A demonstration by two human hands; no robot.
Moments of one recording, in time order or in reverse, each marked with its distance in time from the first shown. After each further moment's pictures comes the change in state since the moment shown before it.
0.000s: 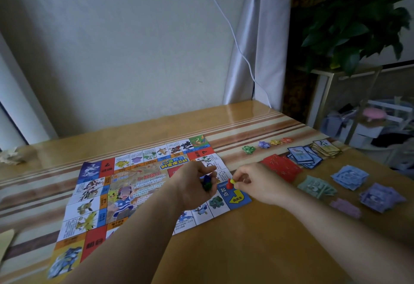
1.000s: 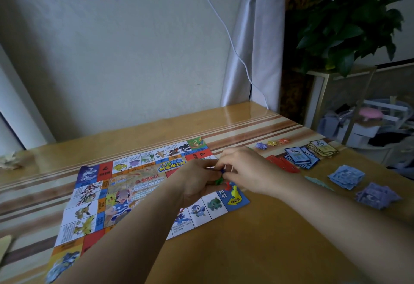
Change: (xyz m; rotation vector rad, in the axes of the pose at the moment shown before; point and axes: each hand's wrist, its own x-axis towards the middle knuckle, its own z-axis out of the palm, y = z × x) left_hand -0.015 0.003 0.015 0.549 -0.151 0.245; right_hand 0.007 -0.036 -0.023 -0.202 0.036 -0.325
